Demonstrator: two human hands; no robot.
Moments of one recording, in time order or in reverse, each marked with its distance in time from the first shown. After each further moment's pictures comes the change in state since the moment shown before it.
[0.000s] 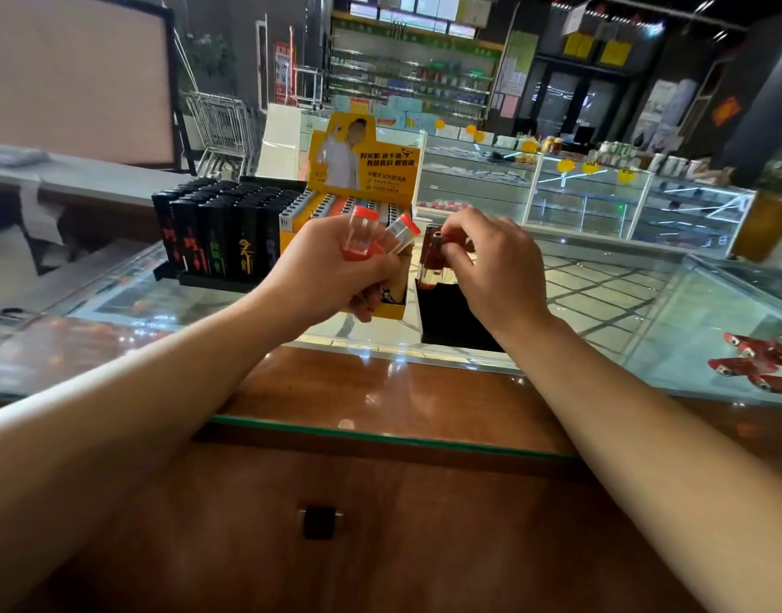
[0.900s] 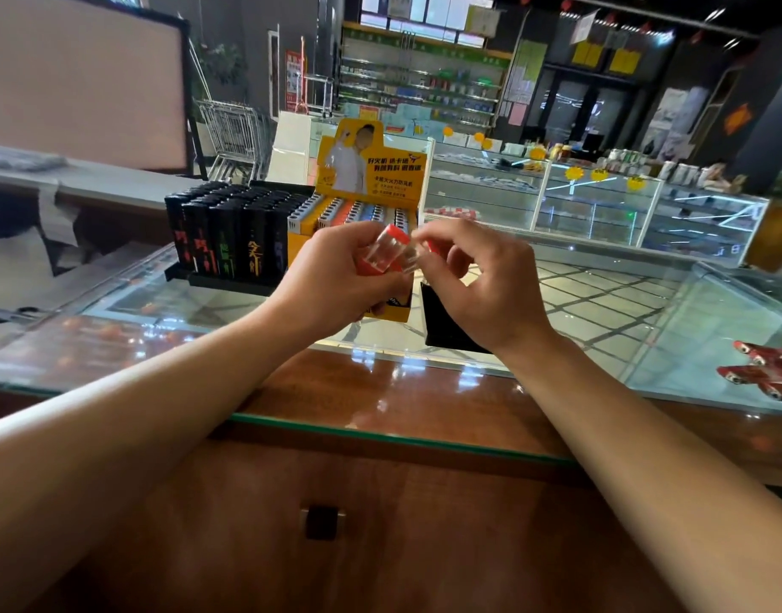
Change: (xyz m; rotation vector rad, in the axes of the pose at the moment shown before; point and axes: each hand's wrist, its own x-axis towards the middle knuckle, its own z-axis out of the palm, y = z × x) left_hand -0.007 0.002 0.006 0.146 0.046 0.098; right_hand -0.007 -0.027 -0.016 0.407 -0.004 -0.120
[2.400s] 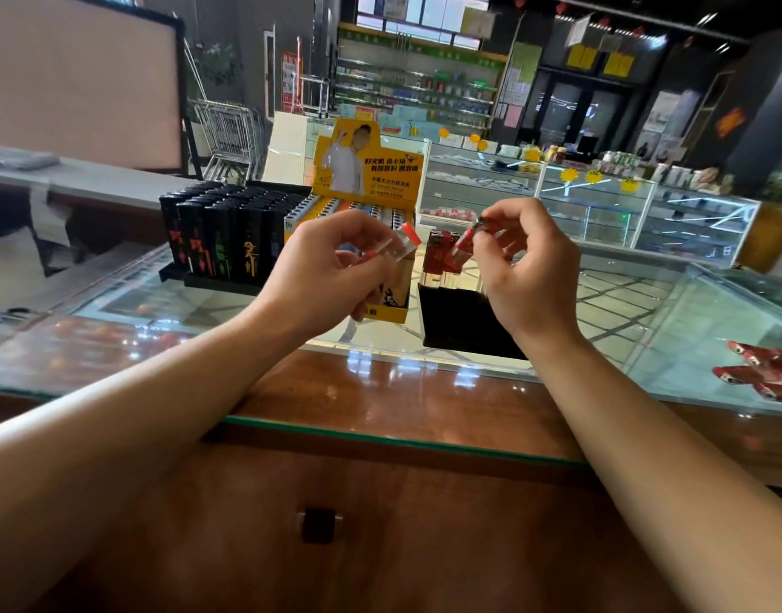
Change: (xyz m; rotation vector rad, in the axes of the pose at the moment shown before) left_hand -0.001 -0.005 -0.004 -0.129 0.052 0.045; right_hand -0.003 0.020 -0.013 -0.069 0.254 0.251
